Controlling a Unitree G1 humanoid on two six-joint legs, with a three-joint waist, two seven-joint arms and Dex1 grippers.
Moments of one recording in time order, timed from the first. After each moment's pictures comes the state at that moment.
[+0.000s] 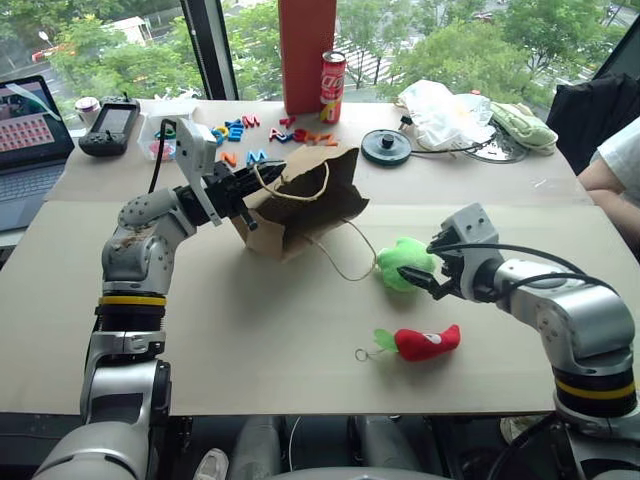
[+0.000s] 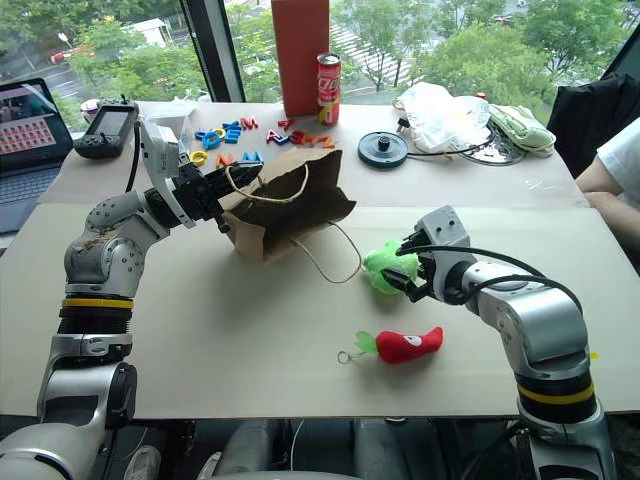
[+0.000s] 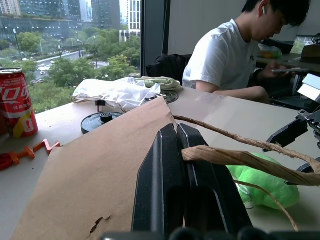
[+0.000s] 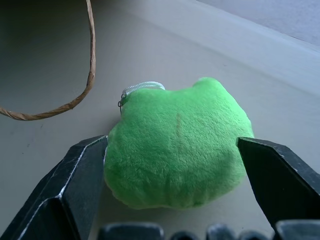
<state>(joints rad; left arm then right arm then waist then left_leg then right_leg) -0.72 0.48 0.11 0.23 -0.49 0.33 -0.97 -0.41 -0.57 -0.05 -0.45 0.40 1.25 0.42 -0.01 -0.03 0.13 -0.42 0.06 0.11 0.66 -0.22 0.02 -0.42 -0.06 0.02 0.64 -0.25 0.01</state>
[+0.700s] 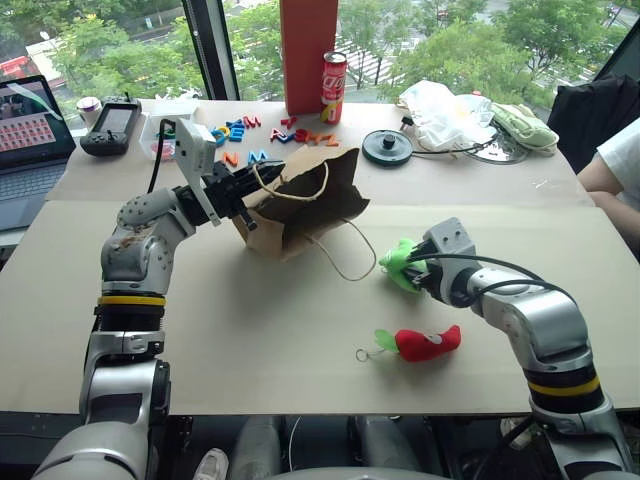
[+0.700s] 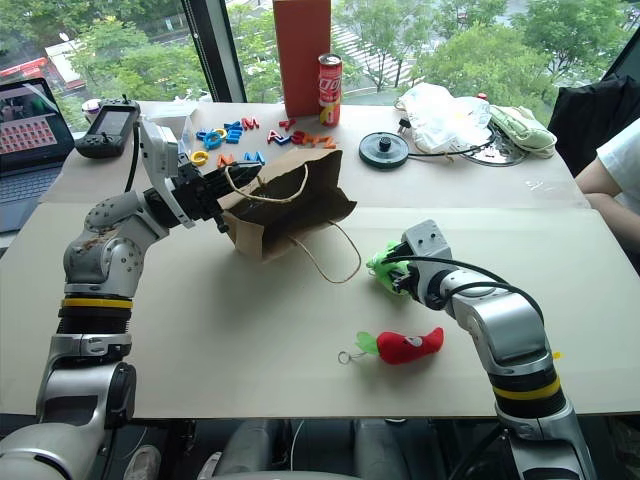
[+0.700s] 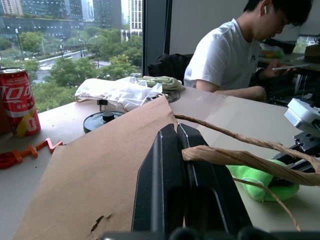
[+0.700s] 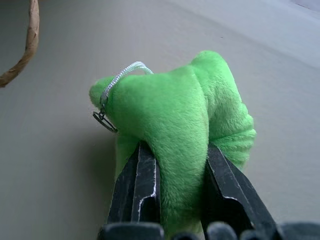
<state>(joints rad) -0.72 0.48 0.11 0.23 -0.49 0.33 -0.97 -0.38 -0.56 0.06 -0.37 0.29 1.16 0.36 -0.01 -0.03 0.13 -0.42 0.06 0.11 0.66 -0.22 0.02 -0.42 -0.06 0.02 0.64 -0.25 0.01</state>
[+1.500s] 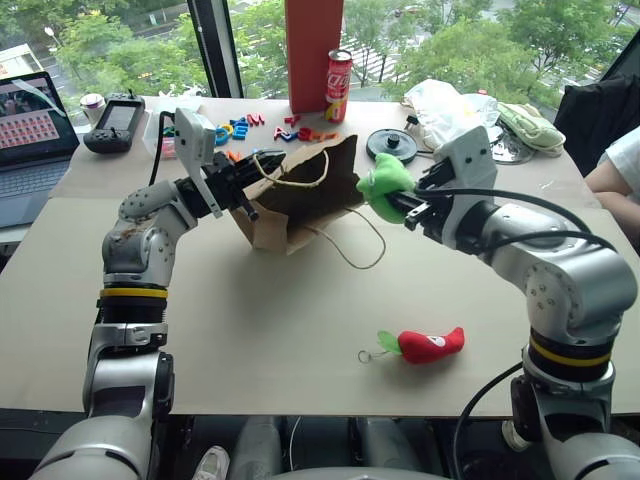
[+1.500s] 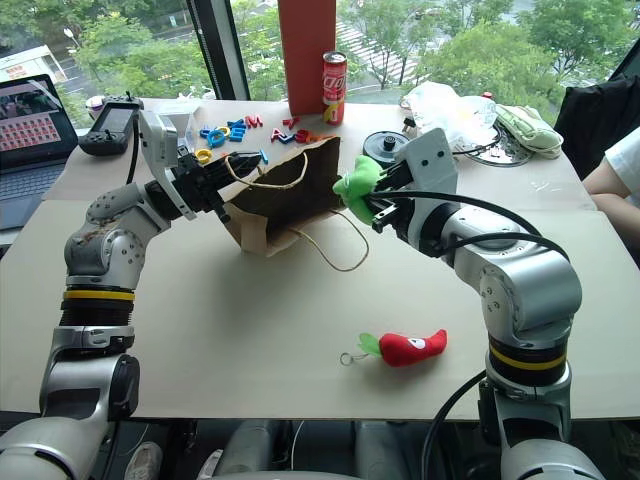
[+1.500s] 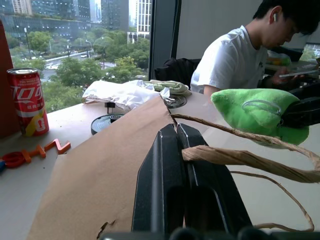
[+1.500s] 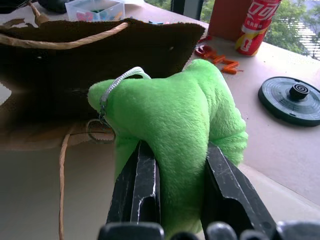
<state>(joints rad) -0.77 0.46 0.12 0.26 -0.50 0.37 -0.94 -0.67 -0.49 0.02 -0.52 0.41 1.22 0.36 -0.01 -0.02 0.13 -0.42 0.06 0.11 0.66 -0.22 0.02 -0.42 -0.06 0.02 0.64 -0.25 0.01</state>
